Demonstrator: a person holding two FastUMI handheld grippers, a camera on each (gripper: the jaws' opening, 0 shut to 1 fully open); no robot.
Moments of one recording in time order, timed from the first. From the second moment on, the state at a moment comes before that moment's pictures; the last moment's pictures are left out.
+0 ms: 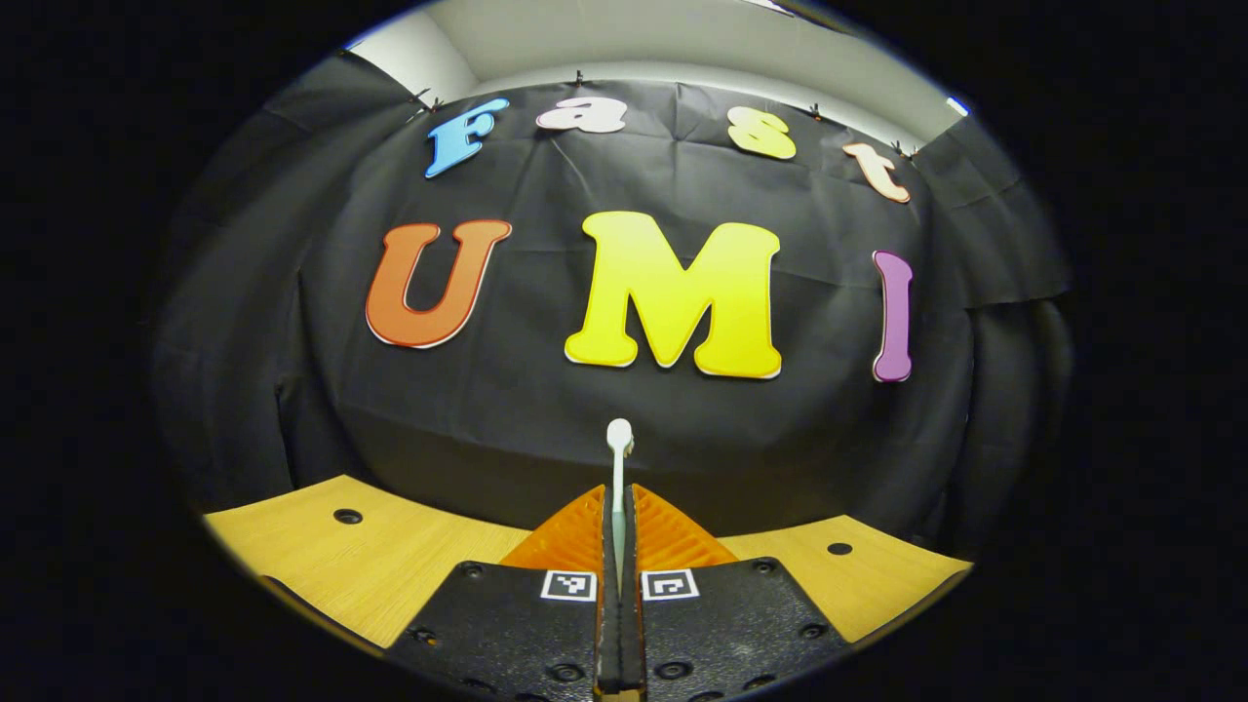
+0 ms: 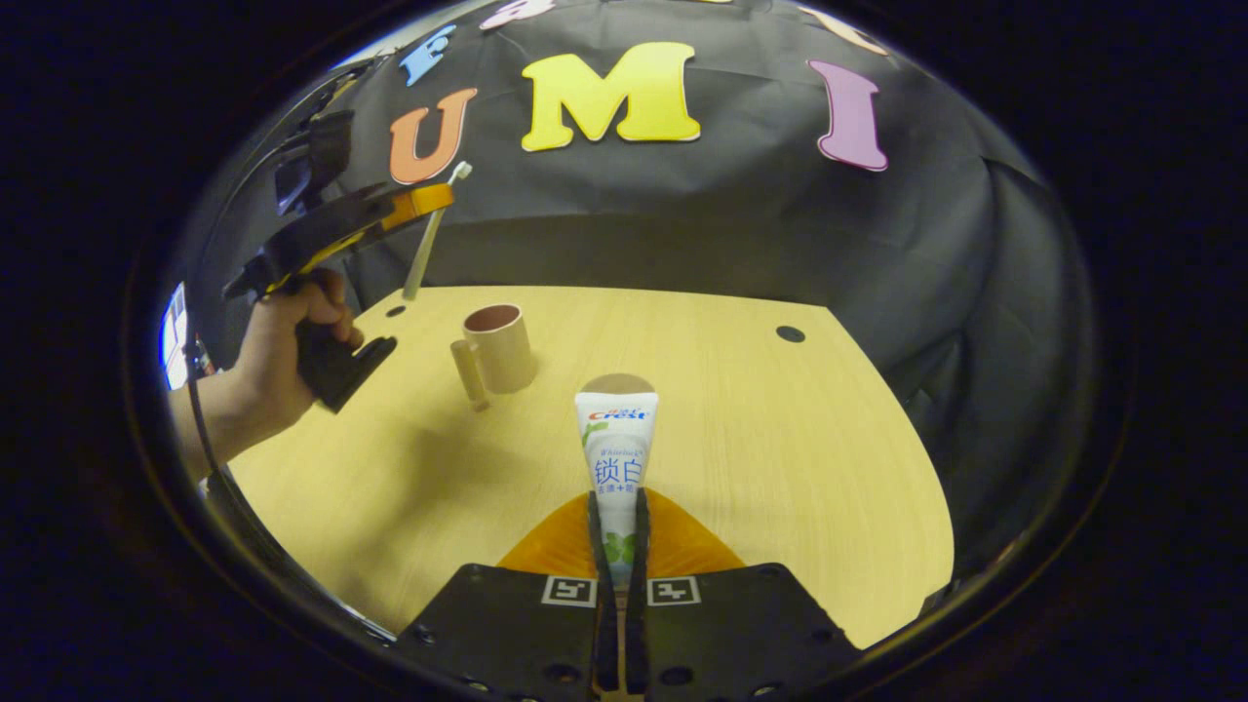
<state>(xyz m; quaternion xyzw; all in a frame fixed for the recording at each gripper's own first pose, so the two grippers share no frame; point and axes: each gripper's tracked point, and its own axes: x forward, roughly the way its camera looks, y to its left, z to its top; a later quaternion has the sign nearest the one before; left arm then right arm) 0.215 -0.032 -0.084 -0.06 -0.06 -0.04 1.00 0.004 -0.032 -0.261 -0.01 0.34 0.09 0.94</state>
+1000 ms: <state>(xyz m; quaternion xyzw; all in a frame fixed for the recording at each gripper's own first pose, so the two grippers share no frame) 0.289 -0.039 -0.124 -0.09 -0.07 -0.03 0.99 -0.004 -0.040 -0.299 0.06 0.38 0.07 0.92</state>
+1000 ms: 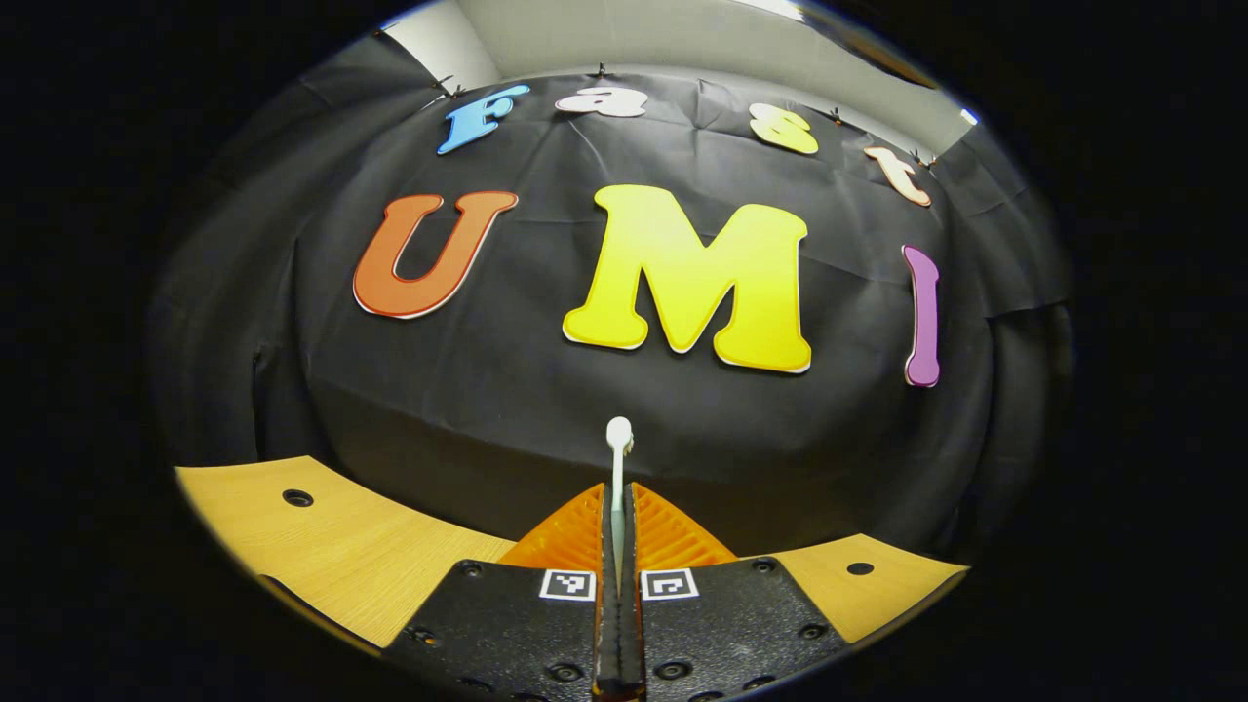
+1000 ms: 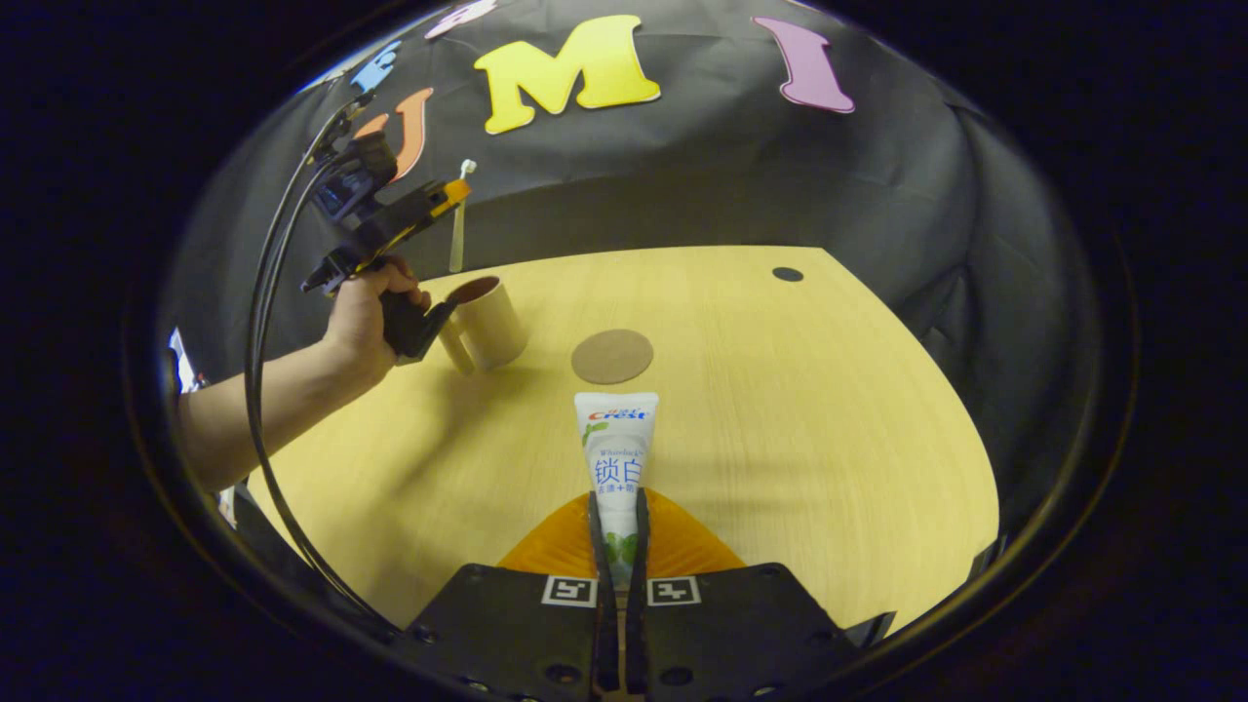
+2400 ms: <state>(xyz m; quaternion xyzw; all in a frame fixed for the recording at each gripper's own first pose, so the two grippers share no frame) 0.261 -0.043 -0.146 -0.06 -0.02 -0.04 1.00 0.010 -0.031 -0.290 0.05 0.36 0.08 0.93</state>
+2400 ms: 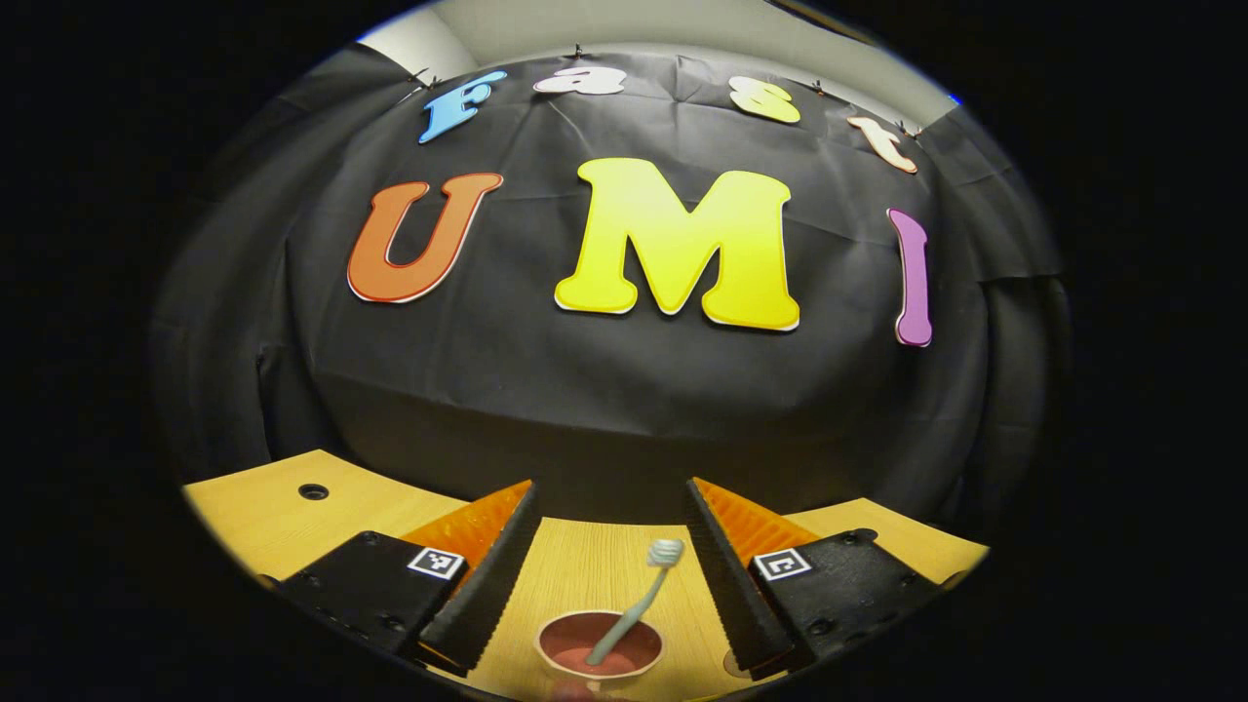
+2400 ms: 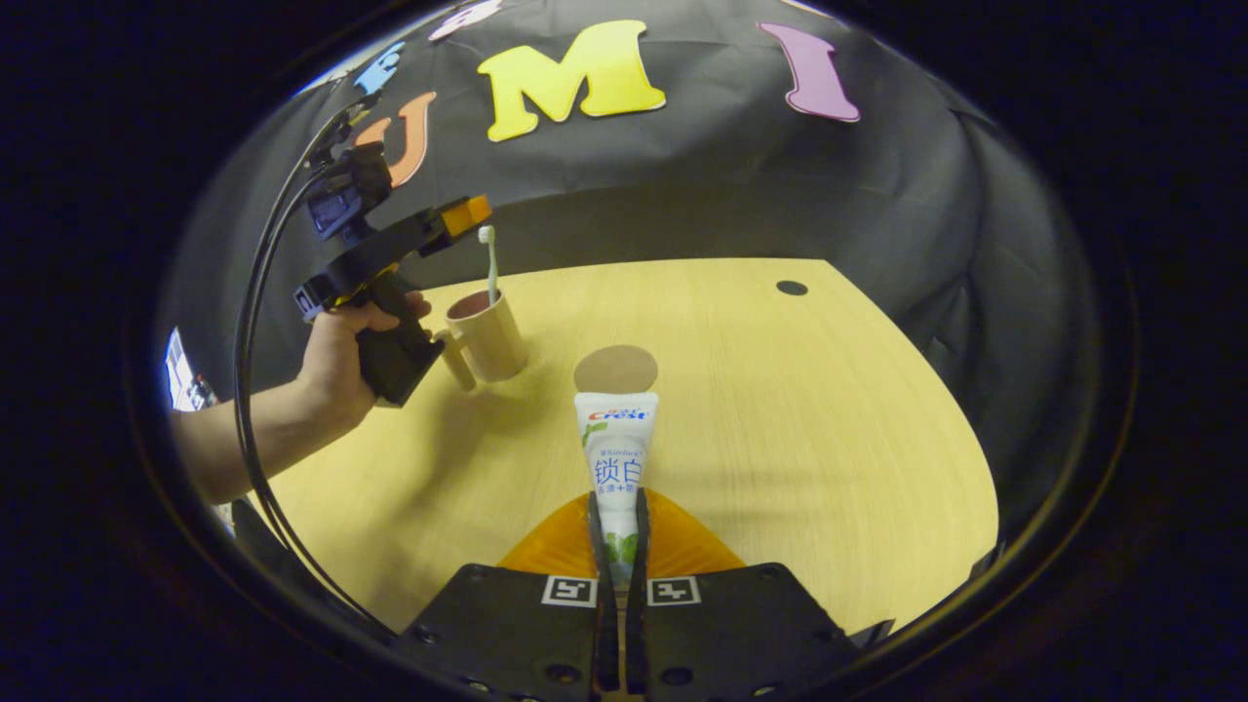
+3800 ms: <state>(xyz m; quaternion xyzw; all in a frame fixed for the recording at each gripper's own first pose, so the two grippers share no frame) 0.108 0.107 -0.120 -0.01 0.06 0.07 1.00 0.207 0.203 -0.161 0.03 0.04 0.24 0.97</state>
